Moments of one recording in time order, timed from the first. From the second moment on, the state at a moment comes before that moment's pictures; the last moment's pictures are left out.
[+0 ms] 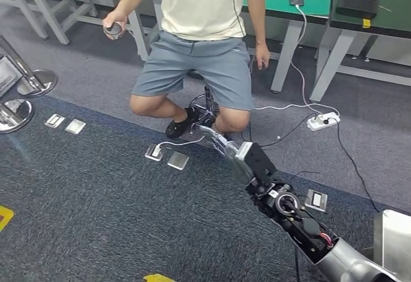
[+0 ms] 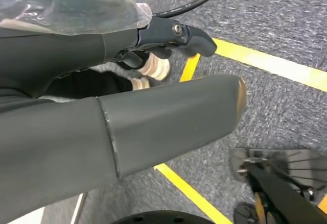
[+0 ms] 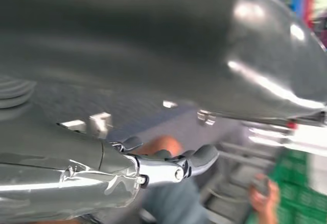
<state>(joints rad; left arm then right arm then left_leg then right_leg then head) -0.11 0.10 -1.13 -0.21 1.08 0.27 -0.03 -0.18 -0.17 0.55 -1.50 -0.34 -0.02 -0.32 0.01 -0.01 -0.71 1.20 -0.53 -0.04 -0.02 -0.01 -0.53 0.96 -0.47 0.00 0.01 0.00</state>
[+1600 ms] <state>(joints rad) -0.11 0.11 -1.13 -0.21 1.10 0.26 -0.02 -0.11 -0.21 0.36 -0.39 -0.43 -0.20 -0.11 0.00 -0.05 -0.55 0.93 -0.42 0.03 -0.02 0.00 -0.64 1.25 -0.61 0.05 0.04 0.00</state>
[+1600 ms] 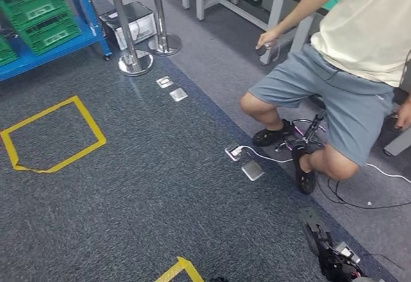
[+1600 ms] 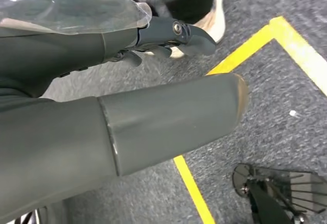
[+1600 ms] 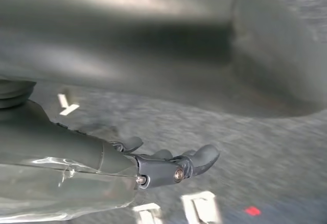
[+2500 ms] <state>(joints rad) -0.11 0.12 -1.13 -0.21 1.09 0.26 -0.02 -0.07 -0.16 0.36 -0.25 -0.44 -0.23 0.02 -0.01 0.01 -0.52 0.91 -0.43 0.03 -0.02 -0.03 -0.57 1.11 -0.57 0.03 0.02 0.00</state>
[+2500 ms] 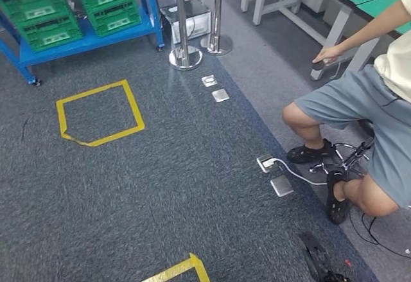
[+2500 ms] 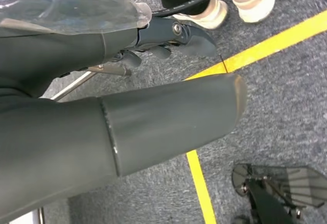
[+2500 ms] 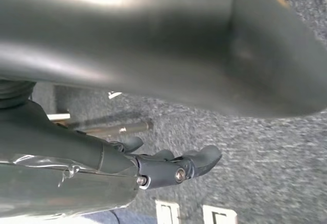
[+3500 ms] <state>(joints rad) -0.10 0.12 -1.14 -0.21 1.08 0.25 -0.02 -0.07 -0.15 0.36 -0.22 -0.49 -0.21 0.02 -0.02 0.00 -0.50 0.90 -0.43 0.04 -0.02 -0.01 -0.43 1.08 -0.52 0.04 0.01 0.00</state>
